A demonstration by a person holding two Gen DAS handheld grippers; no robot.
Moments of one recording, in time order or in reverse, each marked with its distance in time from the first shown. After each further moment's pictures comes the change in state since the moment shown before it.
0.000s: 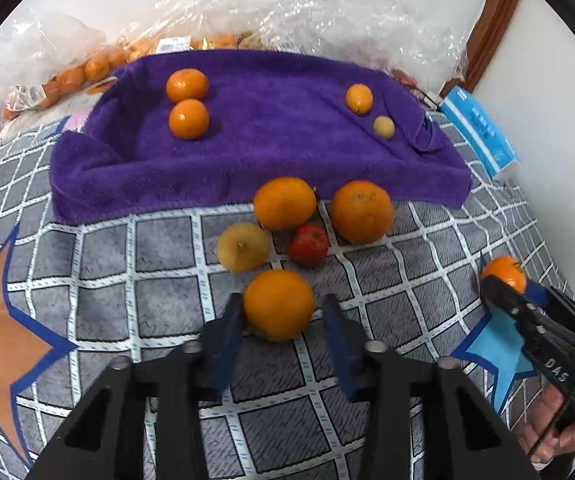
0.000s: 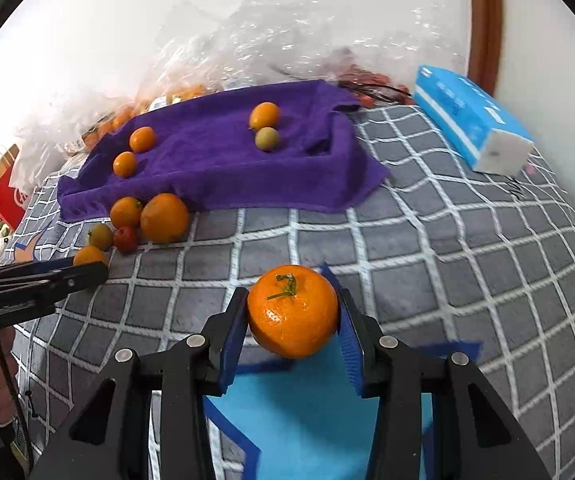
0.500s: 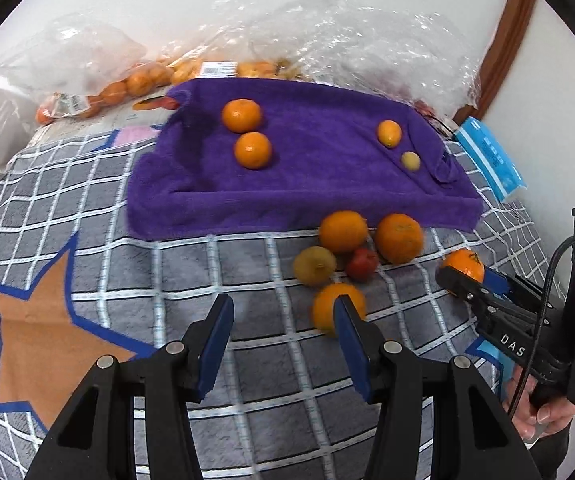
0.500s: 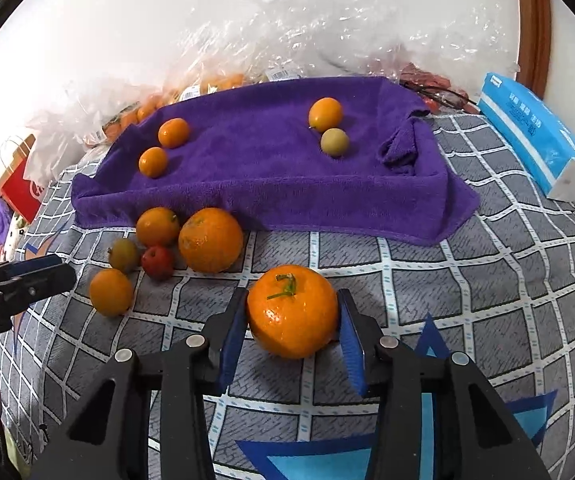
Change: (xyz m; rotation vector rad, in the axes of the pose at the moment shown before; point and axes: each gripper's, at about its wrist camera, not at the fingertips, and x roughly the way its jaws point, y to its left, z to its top) left arm -0.035 0.037 0.006 -0.028 -0.057 0.021; right arm 0.039 0.043 0.023 -0.054 0.012 0.083
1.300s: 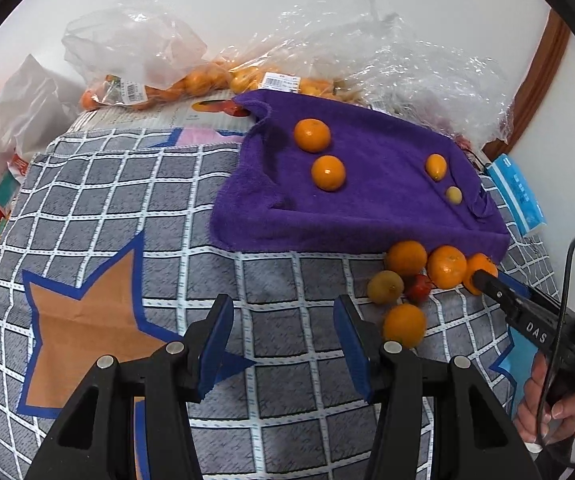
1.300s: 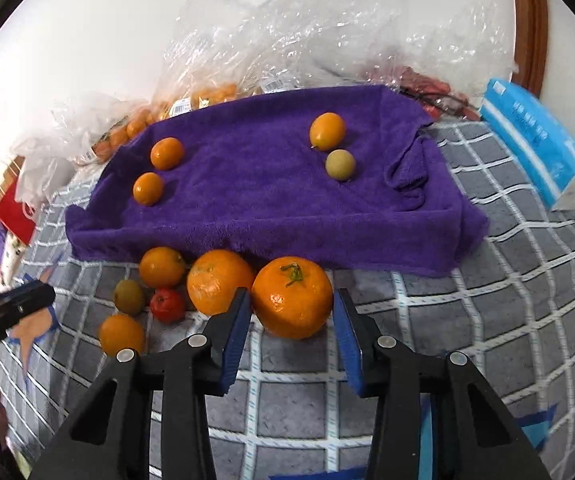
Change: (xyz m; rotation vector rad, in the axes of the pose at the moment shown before) left arm -0.016 0.055 0.006 -0.098 -0.037 0.053; right arm 0.002 0.012 0.022 0.033 0.009 -0.037
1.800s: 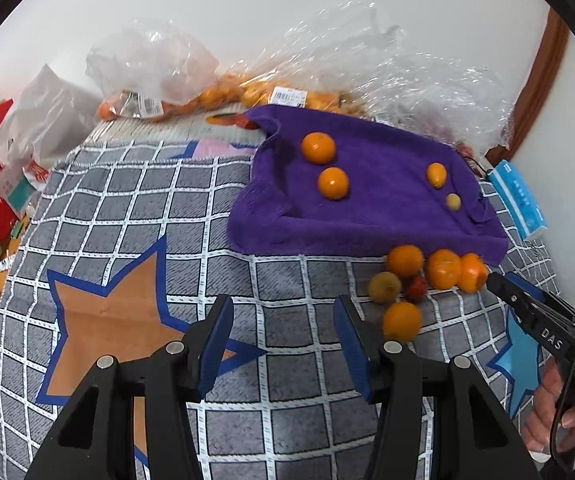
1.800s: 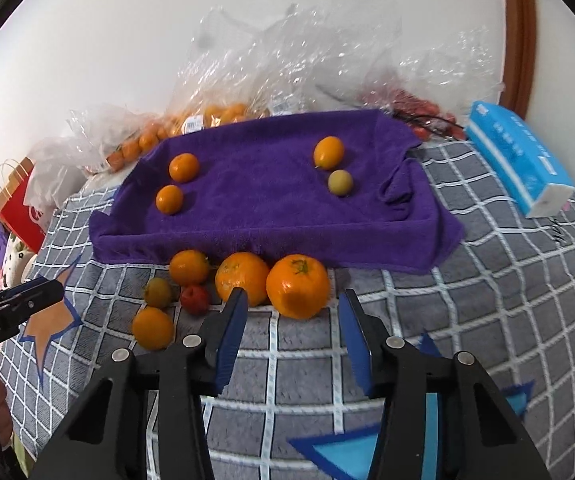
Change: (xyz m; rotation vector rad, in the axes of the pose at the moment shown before) left arm -0.020 0.003 -0.002 -0.010 -0.025 0.042; right arm -0.018 0.012 0.003 0.022 -0.024 0.020
